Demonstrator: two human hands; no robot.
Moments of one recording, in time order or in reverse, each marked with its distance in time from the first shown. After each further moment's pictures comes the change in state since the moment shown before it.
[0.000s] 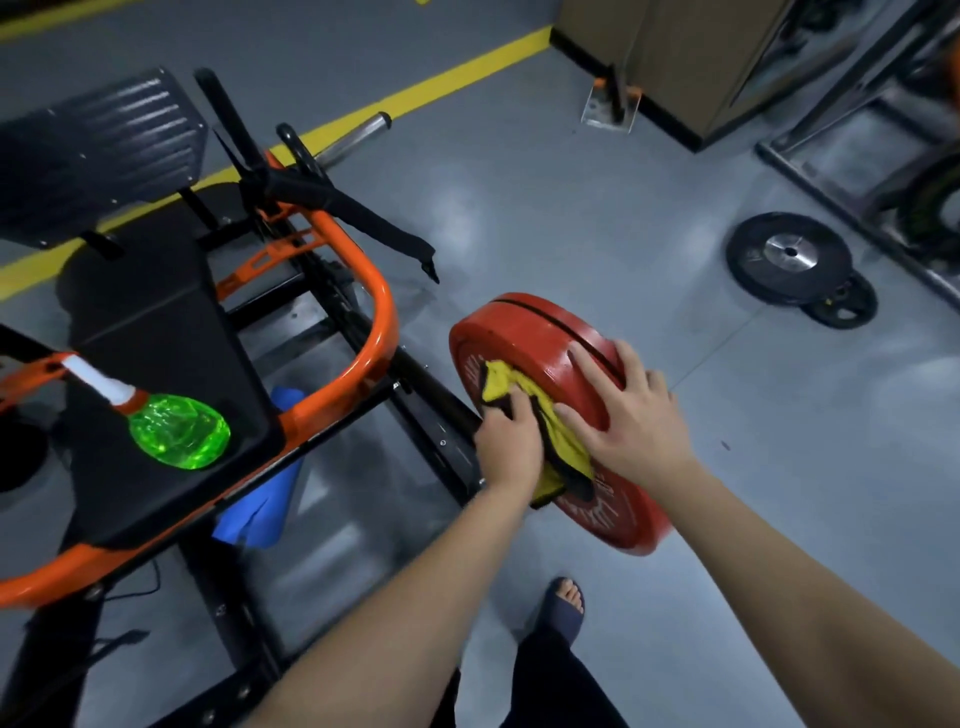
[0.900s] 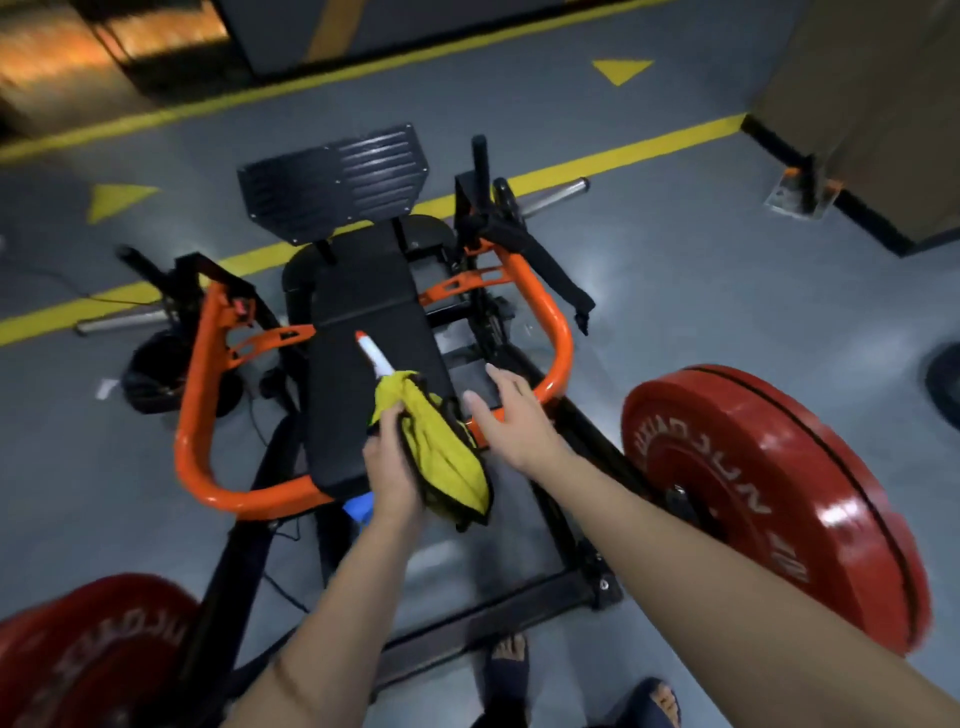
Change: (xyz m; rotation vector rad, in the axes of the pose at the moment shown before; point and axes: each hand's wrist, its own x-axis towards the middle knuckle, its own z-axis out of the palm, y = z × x) left_hand 0.048 -0.045 -0.319 -0.884 0.410 0.019; right_hand 0.065 -0.332 0.035 0.757 -0.451 -0.198
